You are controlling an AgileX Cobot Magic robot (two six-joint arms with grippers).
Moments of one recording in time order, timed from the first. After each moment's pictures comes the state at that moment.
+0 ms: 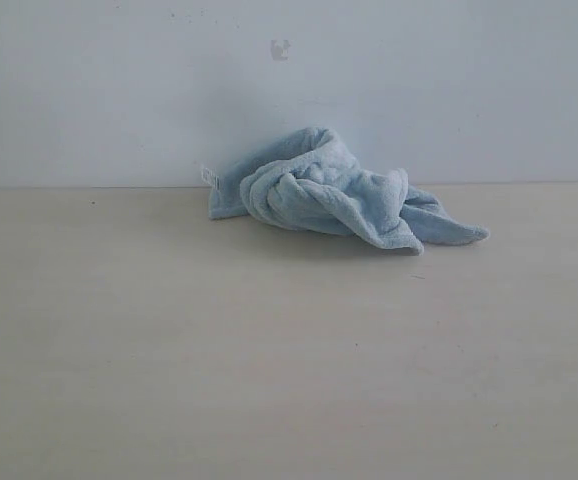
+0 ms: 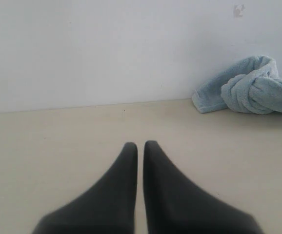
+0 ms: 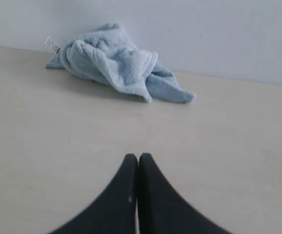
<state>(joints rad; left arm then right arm) 0.01 0.00 0.00 -0.12 0.17 0.17 0.25 0.01 0.00 -0.02 0.28 0.01</state>
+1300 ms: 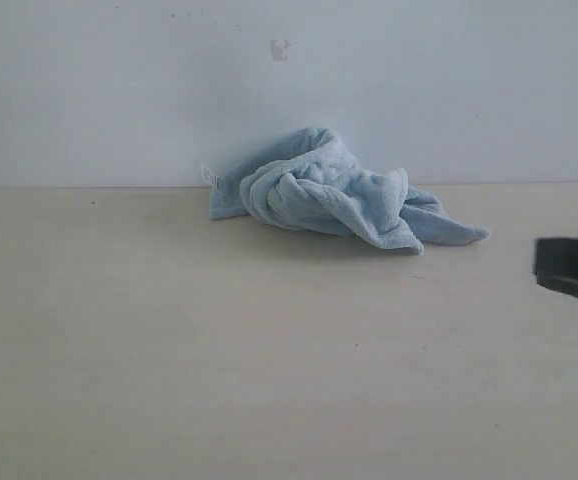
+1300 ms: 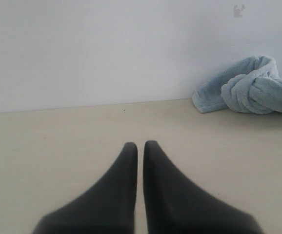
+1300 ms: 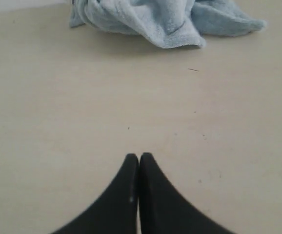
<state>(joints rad) 0.01 0.00 0.00 -0.12 0.17 0.17 0.25 0.94 -0.60 0.41 0.41 -0.10</state>
